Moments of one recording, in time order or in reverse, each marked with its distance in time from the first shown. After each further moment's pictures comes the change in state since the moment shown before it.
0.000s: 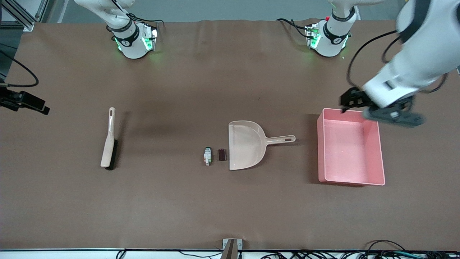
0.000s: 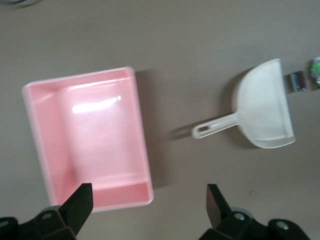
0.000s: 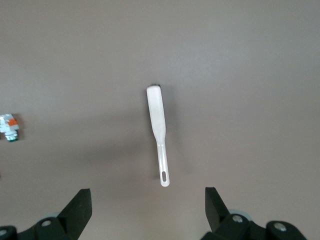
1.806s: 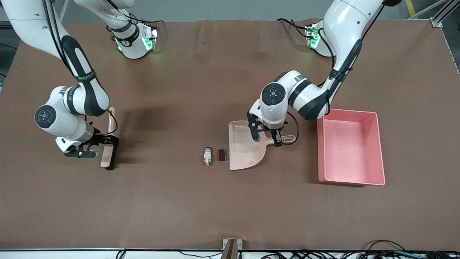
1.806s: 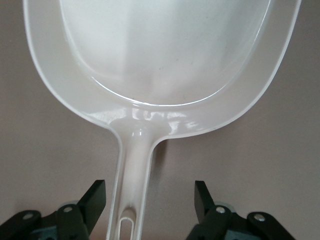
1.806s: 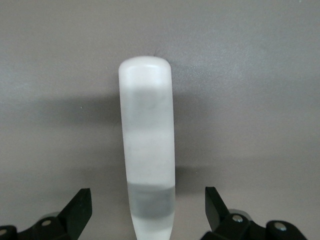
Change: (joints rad) left arm -0.266 0.384 -0.047 -0.206 0.379 0.436 0.592; right arm 0.006 0.252 0.008 -0.661 0.006 0.945 -0.103
